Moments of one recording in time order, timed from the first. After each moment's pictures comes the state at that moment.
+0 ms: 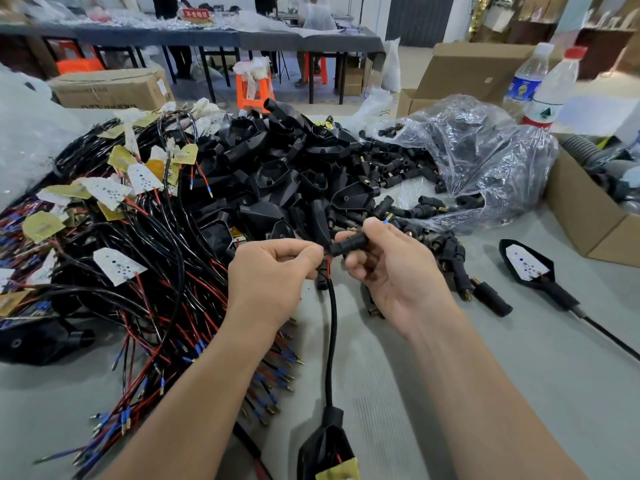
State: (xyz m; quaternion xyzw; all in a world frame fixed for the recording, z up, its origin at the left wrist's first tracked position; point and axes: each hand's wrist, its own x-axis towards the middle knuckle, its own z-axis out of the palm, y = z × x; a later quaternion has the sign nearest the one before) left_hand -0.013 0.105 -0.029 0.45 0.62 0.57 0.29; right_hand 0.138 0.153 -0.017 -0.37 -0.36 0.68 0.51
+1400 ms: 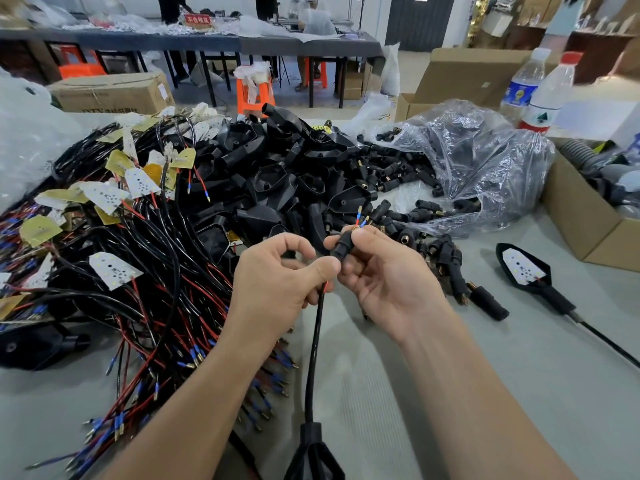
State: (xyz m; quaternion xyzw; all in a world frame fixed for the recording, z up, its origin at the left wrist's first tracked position) left_hand -0.008 0.099 -0.024 0.48 0.54 0.58 0.37; right_hand 0.140 0.150 -0.016 -0.30 -0.36 0.74 0.48
